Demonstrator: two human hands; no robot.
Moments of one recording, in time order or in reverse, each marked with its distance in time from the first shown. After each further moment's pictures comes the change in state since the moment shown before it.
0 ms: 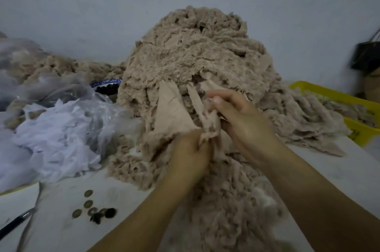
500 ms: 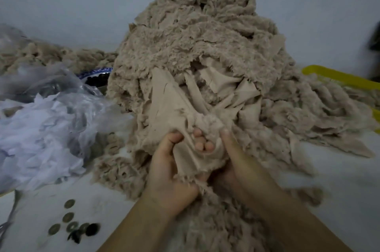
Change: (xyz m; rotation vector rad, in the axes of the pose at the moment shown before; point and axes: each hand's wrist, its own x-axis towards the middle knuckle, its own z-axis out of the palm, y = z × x) left_hand 0.004 -0.010 -0.001 -1.618 -0.277 -0.573; right_hand -0.027 0.079 -0.002 0.341 -0.128 0.477
